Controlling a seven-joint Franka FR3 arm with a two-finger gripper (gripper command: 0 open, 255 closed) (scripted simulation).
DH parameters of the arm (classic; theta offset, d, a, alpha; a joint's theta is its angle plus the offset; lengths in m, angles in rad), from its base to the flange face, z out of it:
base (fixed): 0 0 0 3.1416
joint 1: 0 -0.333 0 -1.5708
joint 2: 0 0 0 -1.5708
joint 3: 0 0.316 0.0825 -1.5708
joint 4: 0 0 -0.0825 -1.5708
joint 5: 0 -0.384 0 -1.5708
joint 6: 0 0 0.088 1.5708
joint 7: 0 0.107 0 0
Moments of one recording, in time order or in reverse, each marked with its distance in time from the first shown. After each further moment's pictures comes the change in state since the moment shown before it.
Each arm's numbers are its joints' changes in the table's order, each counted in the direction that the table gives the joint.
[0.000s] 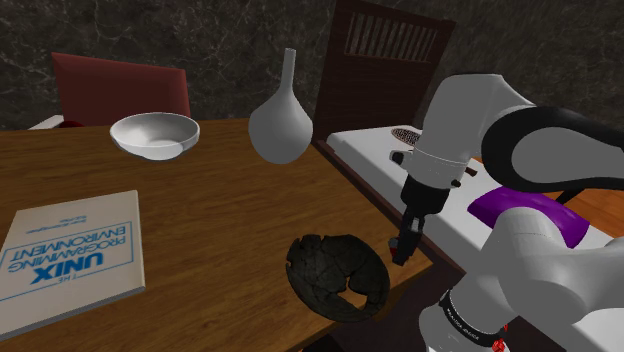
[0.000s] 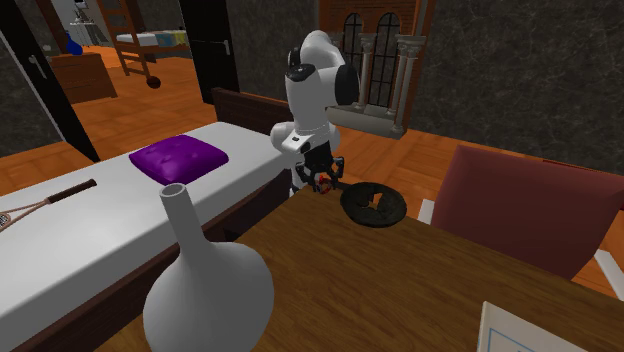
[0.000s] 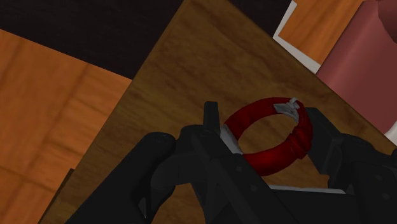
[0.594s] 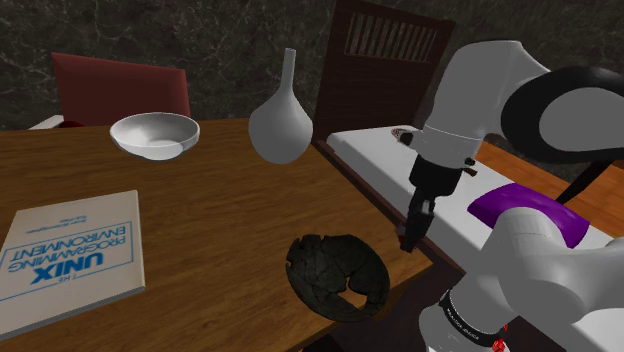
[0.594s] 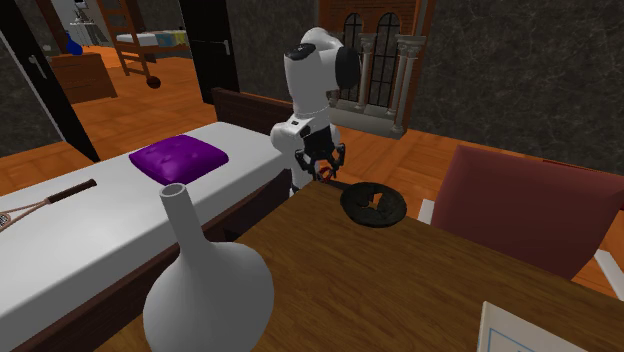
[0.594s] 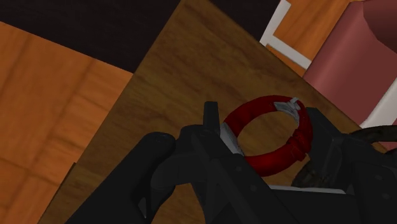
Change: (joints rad) arm 0.009 -0.004 -0.020 -0.106 0.022 -0.101 0.018
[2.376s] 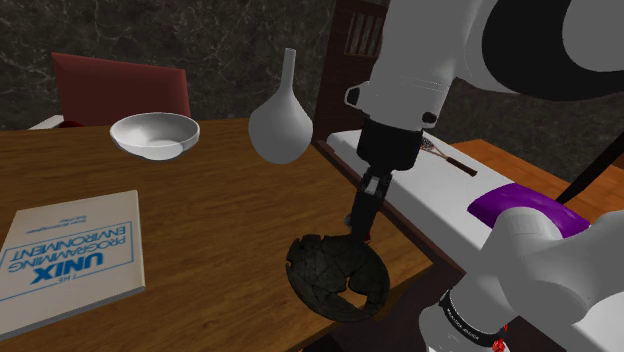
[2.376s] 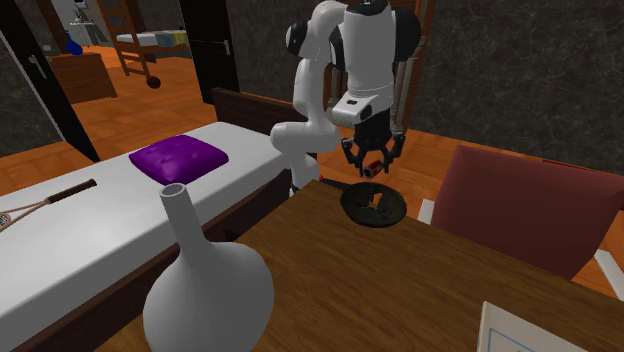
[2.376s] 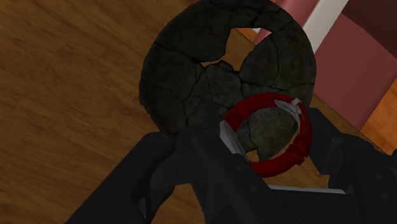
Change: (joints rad) arm -0.016 -0.390 0.224 -0.419 -0.122 0.036 0.214
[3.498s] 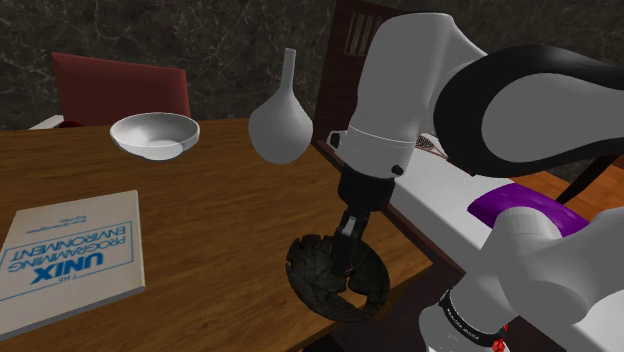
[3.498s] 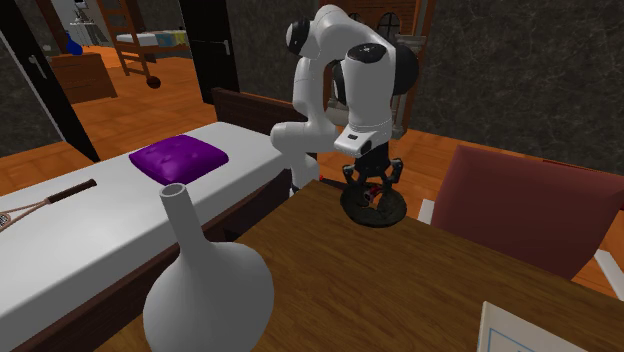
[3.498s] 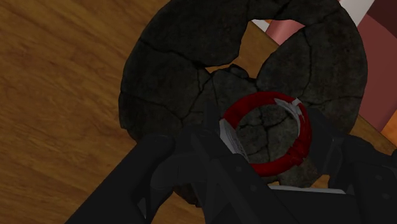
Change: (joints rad) arm -0.008 -0.038 0.055 0.139 -0.041 0.179 -0.025
